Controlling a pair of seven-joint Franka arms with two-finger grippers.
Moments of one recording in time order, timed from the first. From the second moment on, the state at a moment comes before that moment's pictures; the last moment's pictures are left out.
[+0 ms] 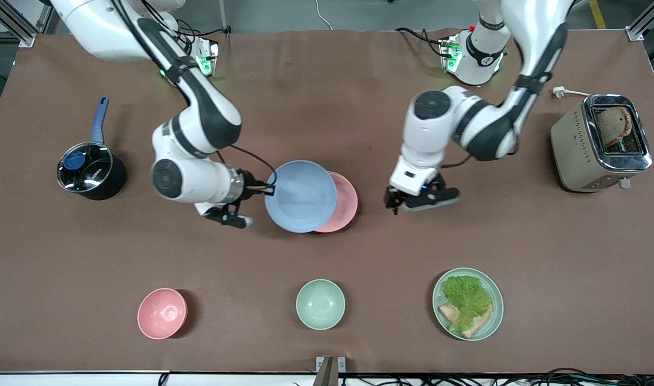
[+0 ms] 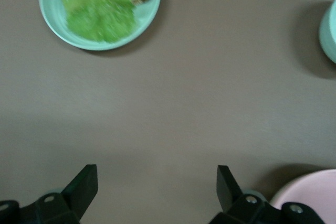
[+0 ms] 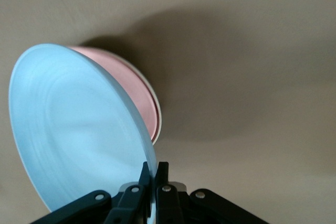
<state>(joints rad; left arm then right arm) -0.10 0.32 -0.42 -1.96 0.45 2.40 -0.95 0.14 0.49 0.39 -1.73 0.29 2.06 0.63</state>
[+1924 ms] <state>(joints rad) -0.03 0.00 0.03 -1.44 0.03 1.49 0.08 0.04 0.07 0.29 -1.67 -0.05 1.76 0.65</state>
